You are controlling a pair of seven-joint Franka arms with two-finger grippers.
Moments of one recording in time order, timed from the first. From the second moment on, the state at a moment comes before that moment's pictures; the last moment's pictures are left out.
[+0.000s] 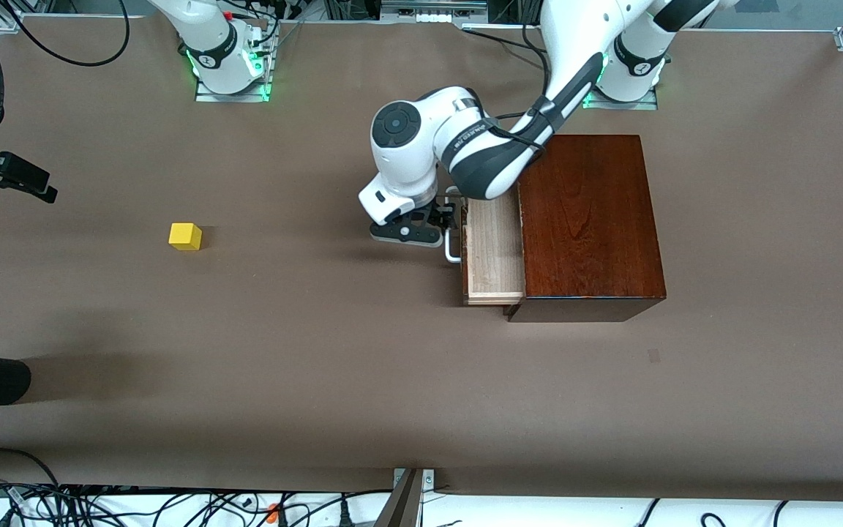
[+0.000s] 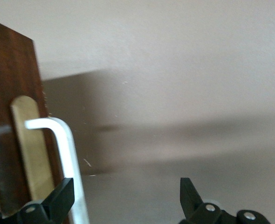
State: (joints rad) left arm -0.51 0.74 -0.42 -1.30 0.34 1.92 -0.84; right arm 0.01 0.07 -0.08 -1.54 0.01 1.61 -0.01
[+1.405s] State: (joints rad) left arm 0.09 0.28 -0.42 -1.26 0.06 1.39 -0.33; right arm 0.03 0.15 -0.05 -2.44 0.01 2.62 0.03
